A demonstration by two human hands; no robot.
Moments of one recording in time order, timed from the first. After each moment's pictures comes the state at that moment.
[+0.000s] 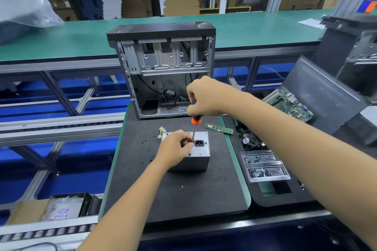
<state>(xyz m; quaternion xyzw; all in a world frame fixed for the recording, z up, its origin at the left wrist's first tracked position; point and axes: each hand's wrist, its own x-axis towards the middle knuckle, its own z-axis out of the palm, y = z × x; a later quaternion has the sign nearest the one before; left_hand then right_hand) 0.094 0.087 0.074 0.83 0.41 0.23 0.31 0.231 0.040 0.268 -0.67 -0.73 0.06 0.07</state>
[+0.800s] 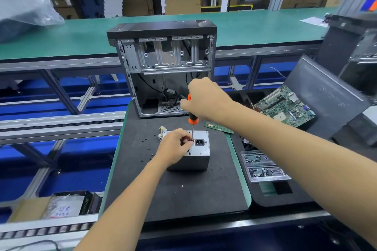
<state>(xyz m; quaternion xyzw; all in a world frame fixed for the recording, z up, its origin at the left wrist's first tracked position) 0.094 0.092 0.073 0.82 0.40 0.23 0.32 0.215 0.041 0.255 -0.72 -0.67 0.02 0.16</state>
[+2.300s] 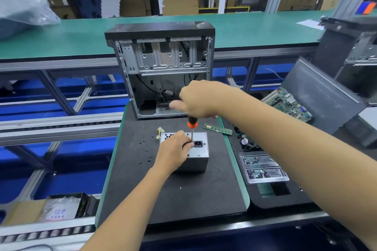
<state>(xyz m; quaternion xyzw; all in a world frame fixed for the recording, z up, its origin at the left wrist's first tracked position) 0.098 0.083 0.062 0.87 0.39 0.25 0.19 0.218 0.048 0.274 -0.64 -0.77 0.03 -0.05</state>
